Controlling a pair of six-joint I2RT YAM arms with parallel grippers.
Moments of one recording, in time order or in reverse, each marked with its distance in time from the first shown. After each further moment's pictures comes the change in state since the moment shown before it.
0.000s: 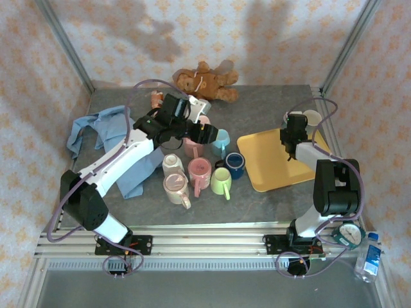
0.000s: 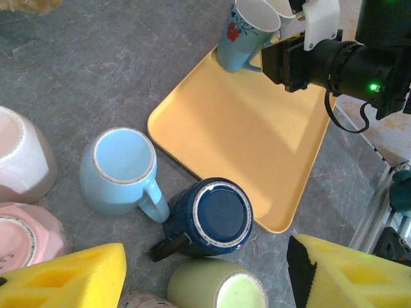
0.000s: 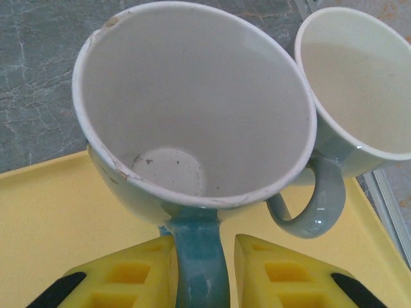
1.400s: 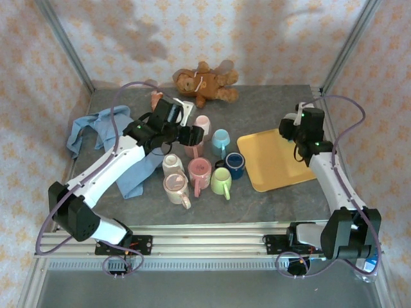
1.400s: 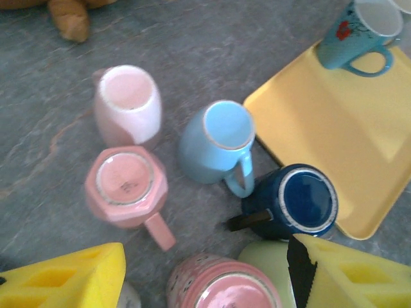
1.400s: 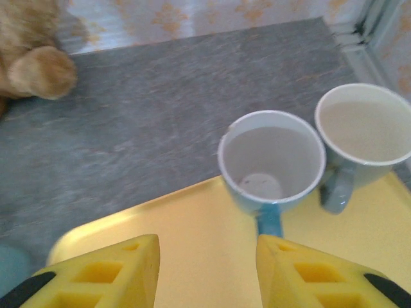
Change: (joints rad) left arm 0.000 -0.110 -0.049 -0.139 -0.327 -0.059; right arm 0.006 -0.388 0.097 -0.354 -0.354 0.281
